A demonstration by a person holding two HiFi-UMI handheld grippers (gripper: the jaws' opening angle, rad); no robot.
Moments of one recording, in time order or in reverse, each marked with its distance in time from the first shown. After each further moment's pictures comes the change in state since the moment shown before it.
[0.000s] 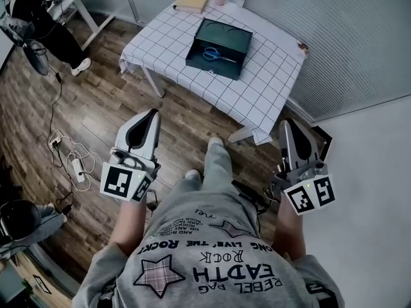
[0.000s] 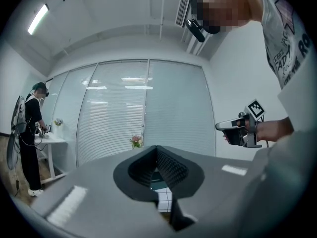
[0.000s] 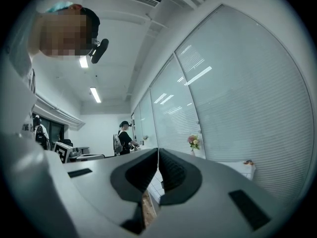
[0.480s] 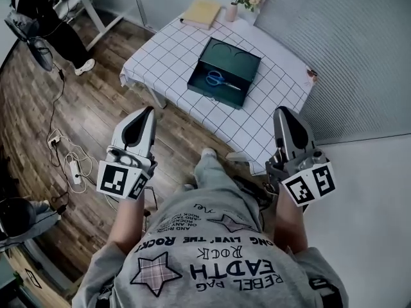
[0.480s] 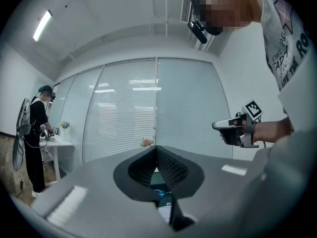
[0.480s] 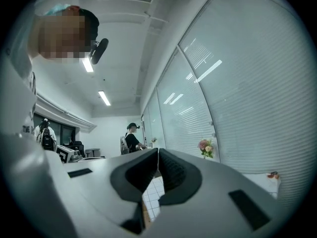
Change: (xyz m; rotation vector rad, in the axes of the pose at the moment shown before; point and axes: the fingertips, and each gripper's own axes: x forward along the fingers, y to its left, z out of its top) left arm 0.088 0.066 0.007 -0.002 -0.025 0.106; right arm 0.137 -0.053 0.023 -0.007 -0.016 0.156
